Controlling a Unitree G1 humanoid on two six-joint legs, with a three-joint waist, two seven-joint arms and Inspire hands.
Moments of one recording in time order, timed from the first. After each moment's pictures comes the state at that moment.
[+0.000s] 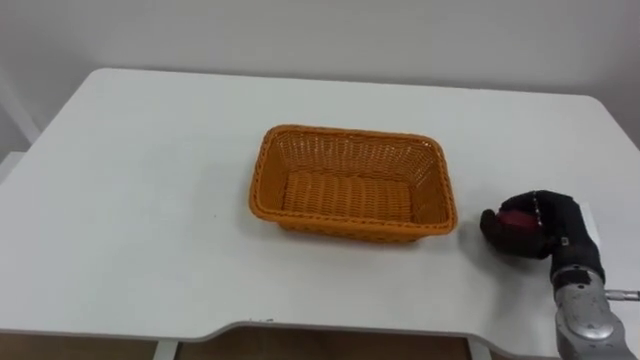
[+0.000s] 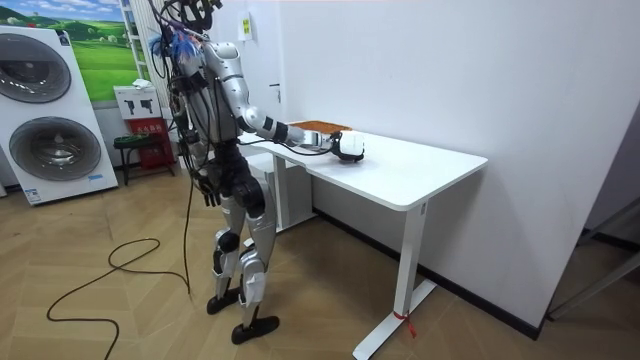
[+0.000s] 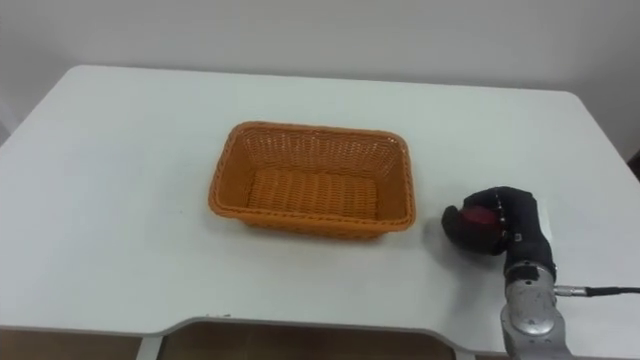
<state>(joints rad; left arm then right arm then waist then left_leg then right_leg) 0.30 0.23 0.06 1.08 0.19 0.07 0.01 0.01 -0.37 -0.04 0.55 0.01 -0.14 -0.23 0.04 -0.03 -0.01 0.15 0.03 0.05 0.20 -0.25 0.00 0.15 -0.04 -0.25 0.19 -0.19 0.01</state>
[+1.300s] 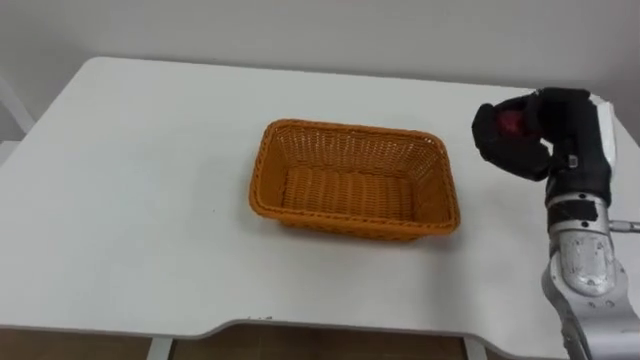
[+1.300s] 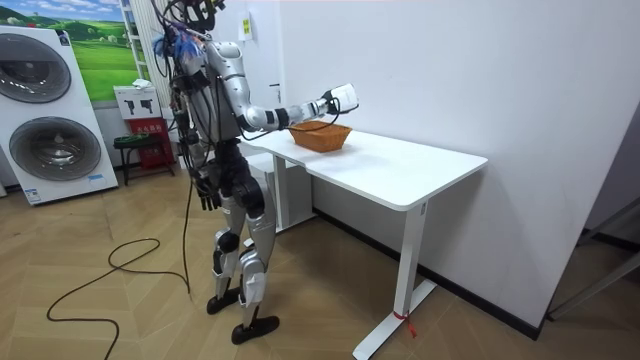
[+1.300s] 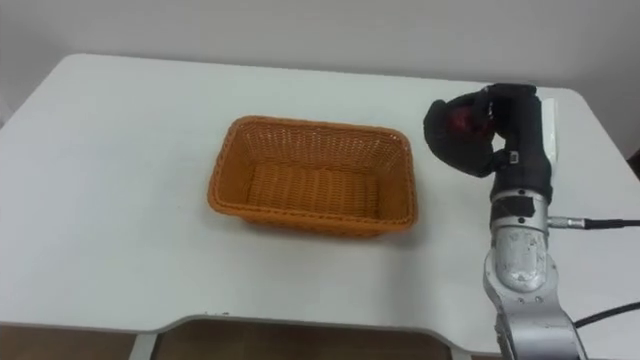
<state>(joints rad) 0.30 0.22 0.07 1.12 0.19 0.05 -0.01 0.00 -0.35 -0.02 0.02 0.03 -0.13 -0.29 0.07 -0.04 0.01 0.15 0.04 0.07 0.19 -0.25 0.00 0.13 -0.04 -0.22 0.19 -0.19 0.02</state>
